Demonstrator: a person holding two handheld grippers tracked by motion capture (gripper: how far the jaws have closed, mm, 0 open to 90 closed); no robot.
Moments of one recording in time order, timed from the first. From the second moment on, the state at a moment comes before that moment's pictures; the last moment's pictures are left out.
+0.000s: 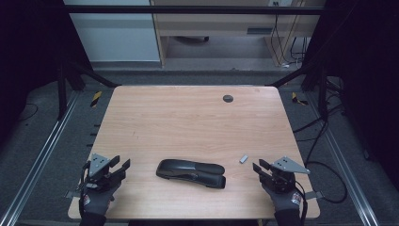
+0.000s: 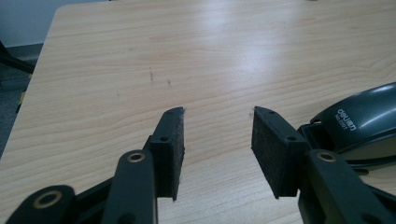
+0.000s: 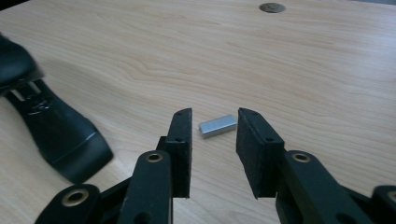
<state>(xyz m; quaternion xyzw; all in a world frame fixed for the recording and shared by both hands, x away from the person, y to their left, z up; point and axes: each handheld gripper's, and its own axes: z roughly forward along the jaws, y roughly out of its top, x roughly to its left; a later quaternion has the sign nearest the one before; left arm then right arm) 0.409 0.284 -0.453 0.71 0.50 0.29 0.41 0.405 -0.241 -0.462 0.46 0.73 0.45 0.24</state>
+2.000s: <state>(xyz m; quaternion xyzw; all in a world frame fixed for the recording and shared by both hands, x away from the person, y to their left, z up) 0.405 0.268 -0.453 0.73 0.47 0.31 0.38 0.389 -0.135 -0.500 0.36 0.84 0.39 0.13</state>
